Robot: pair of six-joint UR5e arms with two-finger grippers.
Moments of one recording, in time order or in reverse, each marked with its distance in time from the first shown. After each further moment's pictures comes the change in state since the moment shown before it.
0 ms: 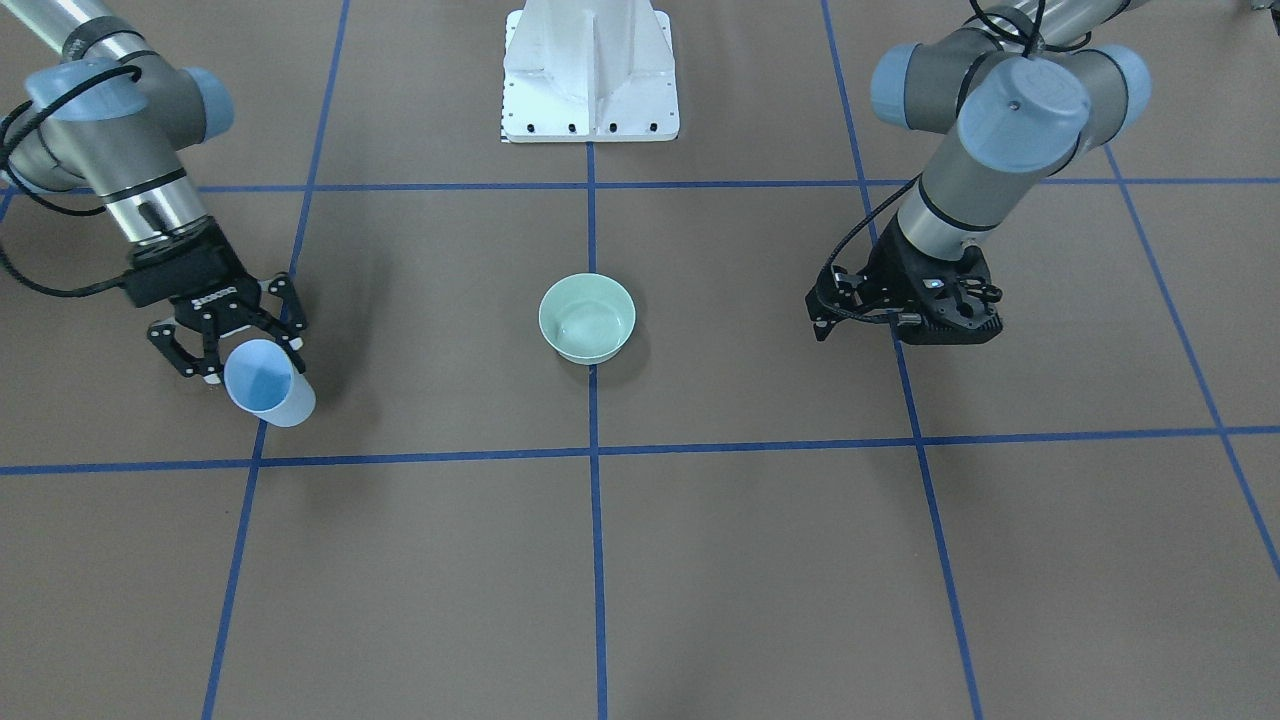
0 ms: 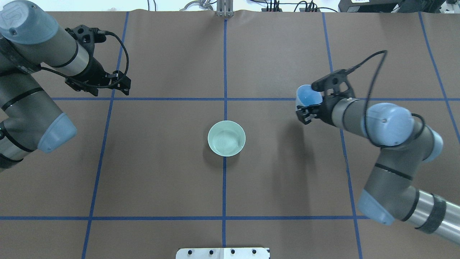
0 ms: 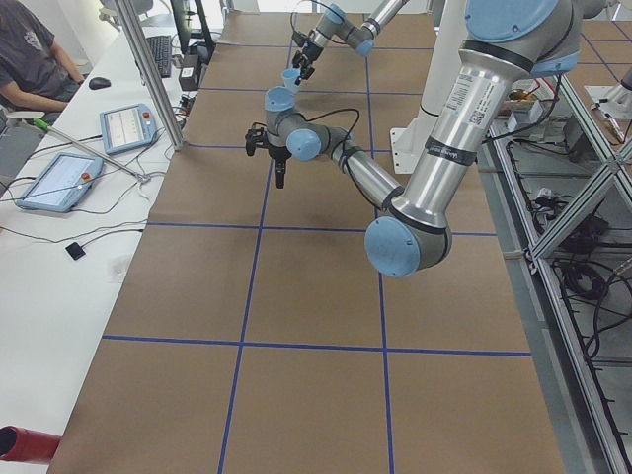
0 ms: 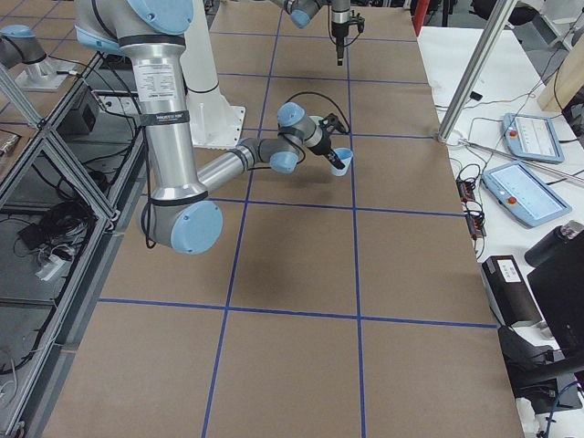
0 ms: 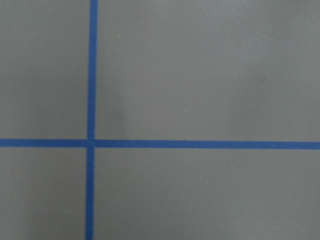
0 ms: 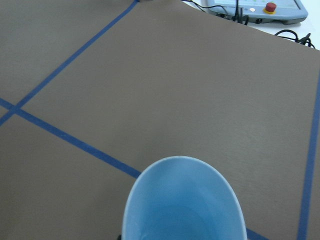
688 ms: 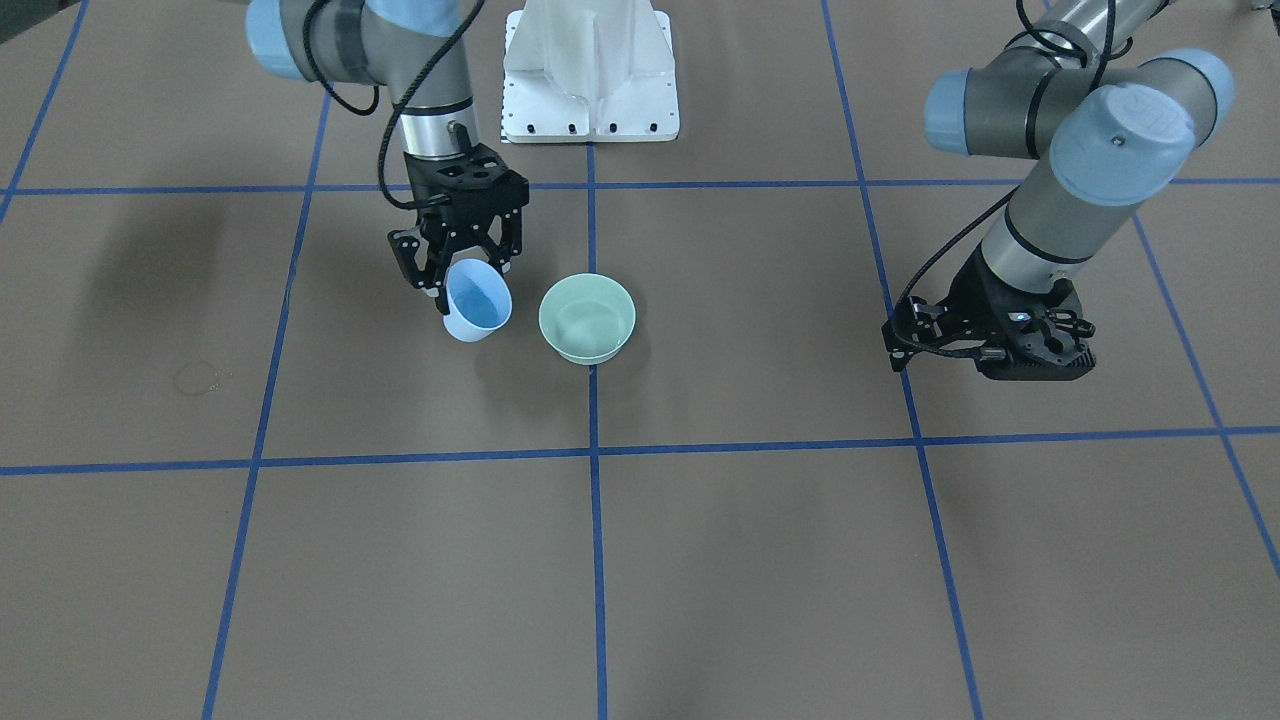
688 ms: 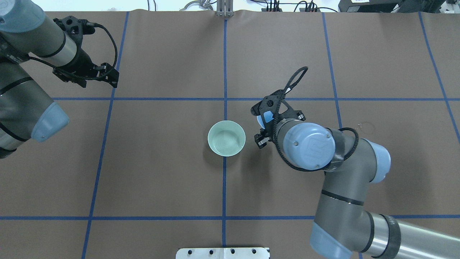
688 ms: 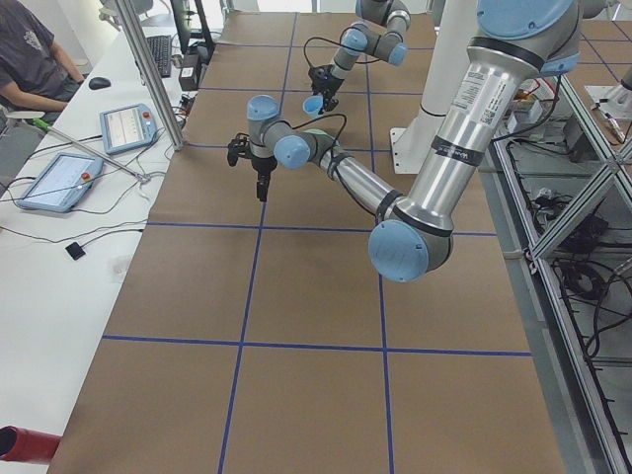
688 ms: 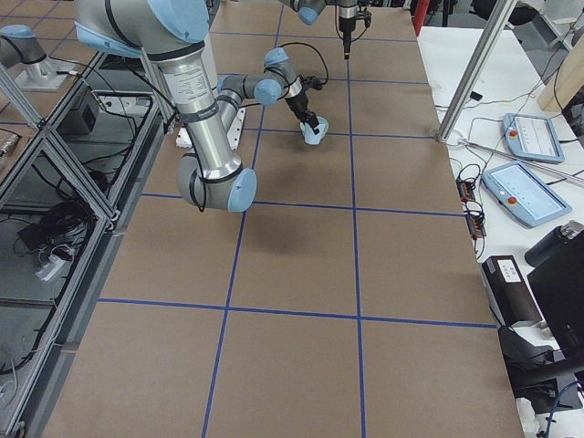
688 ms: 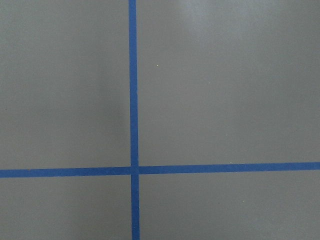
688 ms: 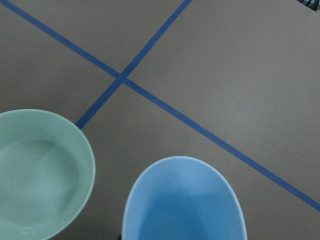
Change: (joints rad) left arm -0.053 0.001 0.045 0.003 -0.008 0.074; right arm -0.205 0.348 0.043 -0.717 -0.124 -0.059
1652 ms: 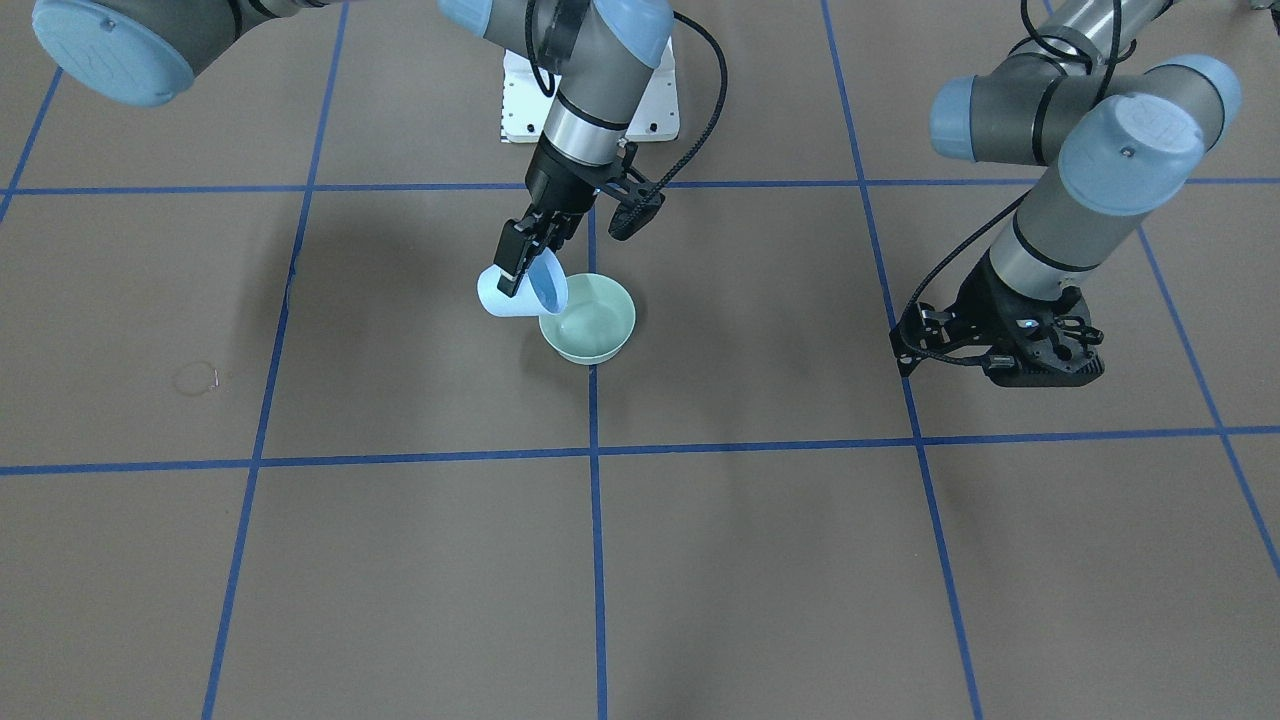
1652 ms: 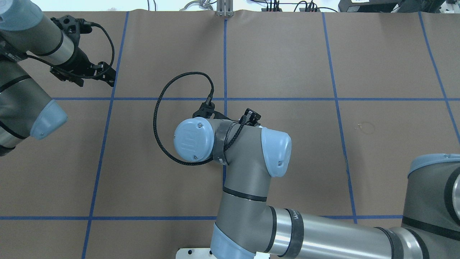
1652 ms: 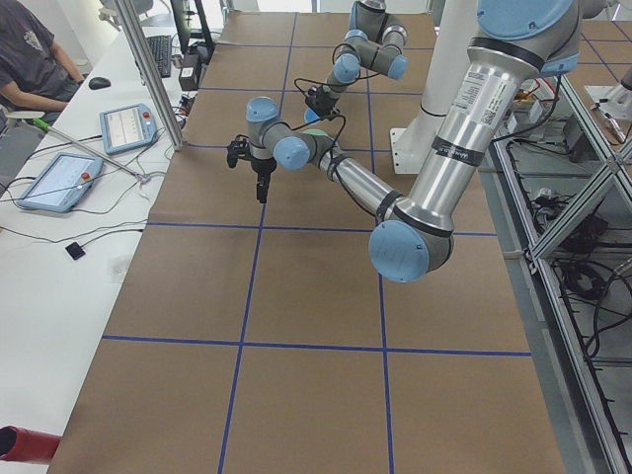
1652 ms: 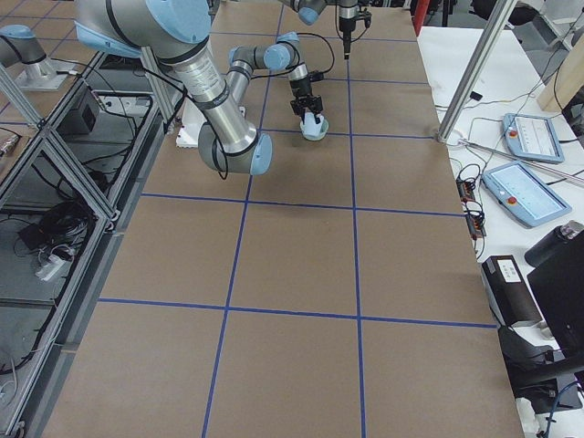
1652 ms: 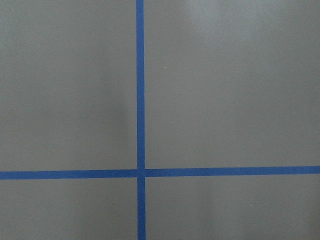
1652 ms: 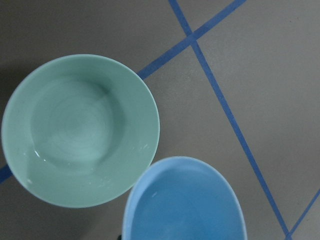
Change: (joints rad) left arm -0.001 0.004 0.003 0.000 -0.001 0.000; right arm -0.012 0.305 -0.260 -0.381 0.003 -0.293
